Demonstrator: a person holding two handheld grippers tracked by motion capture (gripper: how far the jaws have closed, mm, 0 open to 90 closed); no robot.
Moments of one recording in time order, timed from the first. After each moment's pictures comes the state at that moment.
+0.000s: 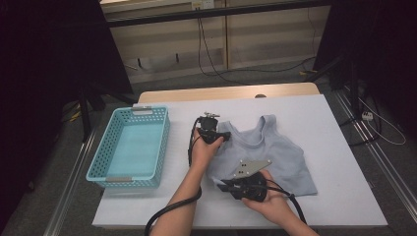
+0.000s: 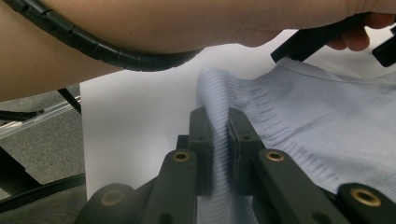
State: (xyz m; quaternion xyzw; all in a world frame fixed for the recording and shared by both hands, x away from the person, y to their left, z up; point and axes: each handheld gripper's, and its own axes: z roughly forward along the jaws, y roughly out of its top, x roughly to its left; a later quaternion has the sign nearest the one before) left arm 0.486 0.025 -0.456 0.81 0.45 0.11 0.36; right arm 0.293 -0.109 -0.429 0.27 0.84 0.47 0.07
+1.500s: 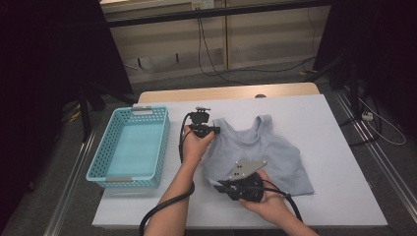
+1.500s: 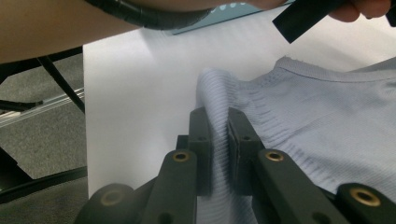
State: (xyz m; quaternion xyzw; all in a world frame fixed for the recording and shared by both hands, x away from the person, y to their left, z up) left arm 0.488 0.055 -0.424 0.78 0.49 0.06 0.38; right arm 0.292 -0.100 -0.426 0.24 0.85 0.47 0.07
